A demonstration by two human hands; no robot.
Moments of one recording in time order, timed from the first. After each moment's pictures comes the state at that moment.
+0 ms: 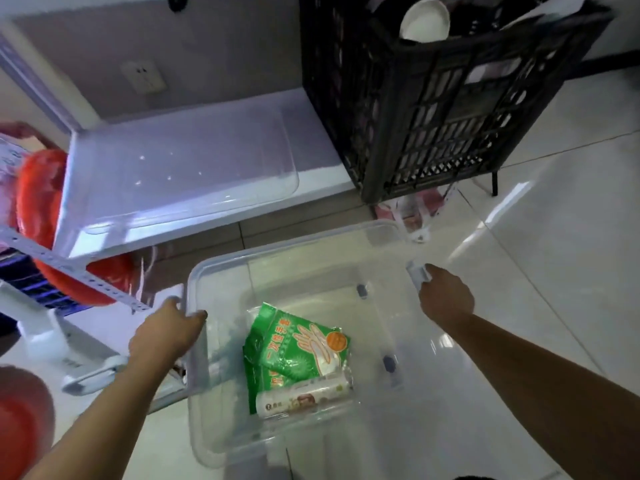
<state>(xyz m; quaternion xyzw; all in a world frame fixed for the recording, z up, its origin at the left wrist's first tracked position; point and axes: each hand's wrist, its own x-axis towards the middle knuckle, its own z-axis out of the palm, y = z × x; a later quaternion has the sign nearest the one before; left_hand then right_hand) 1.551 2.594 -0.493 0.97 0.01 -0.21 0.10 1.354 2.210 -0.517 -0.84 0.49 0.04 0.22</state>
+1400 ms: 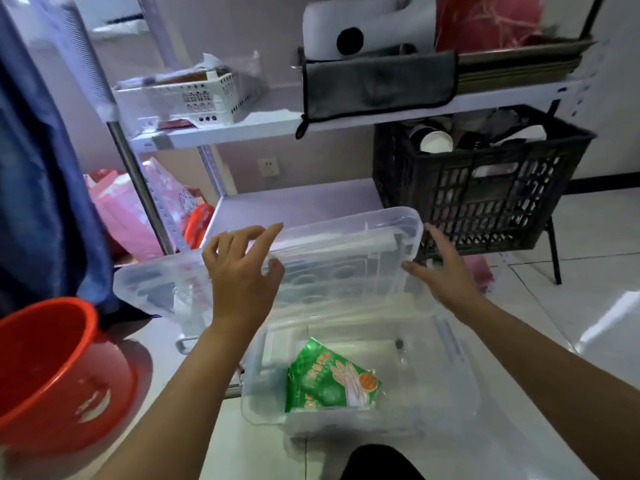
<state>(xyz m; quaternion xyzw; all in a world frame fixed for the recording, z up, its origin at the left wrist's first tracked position) 1.409 2.546 -0.305 0.84 -0.24 0.45 0.21 1.363 2.226 -0.386 -0.79 0.13 -0.18 0.58</state>
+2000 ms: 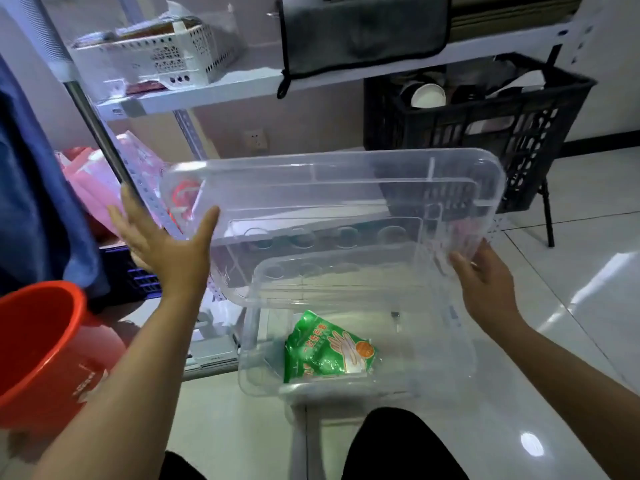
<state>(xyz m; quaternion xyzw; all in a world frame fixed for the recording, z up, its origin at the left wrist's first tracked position) 1.443 2.594 -0.324 0.82 0.06 0.34 0.45 1.278 2.224 -0.416 -0.80 0.19 -0.29 0.50</state>
